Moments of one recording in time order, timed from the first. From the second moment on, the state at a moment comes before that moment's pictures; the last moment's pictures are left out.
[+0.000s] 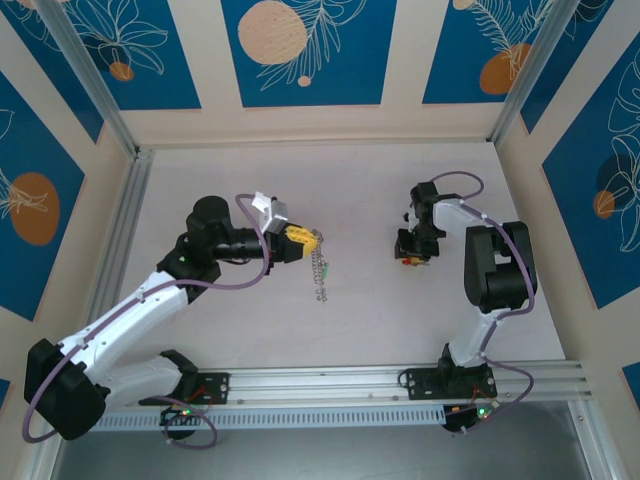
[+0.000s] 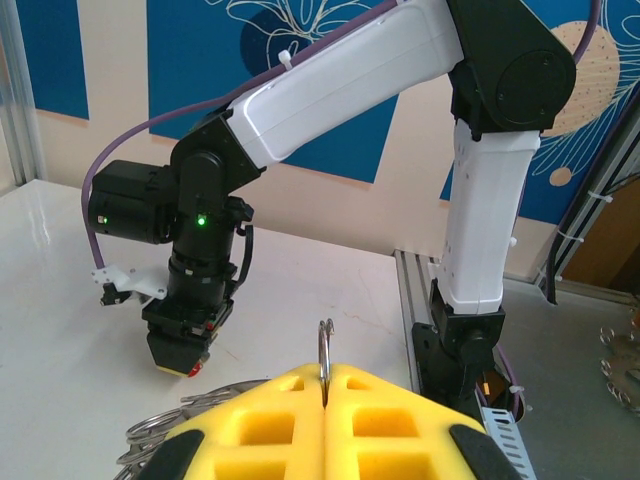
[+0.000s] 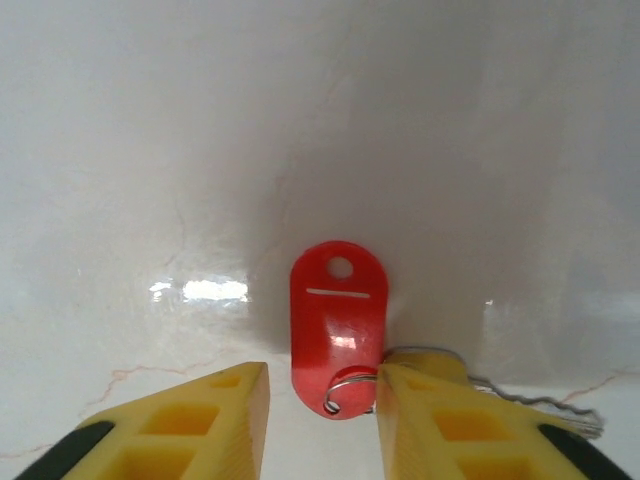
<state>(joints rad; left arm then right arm) -0.61 1.09 0.86 0.12 0.88 -0.09 0.11 1.80 1.14 -0.83 -0.14 0.19</state>
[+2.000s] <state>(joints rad) -0.61 1.09 0.86 0.11 0.88 -0.07 0.11 1.82 1.14 -0.83 -0.09 0.19</state>
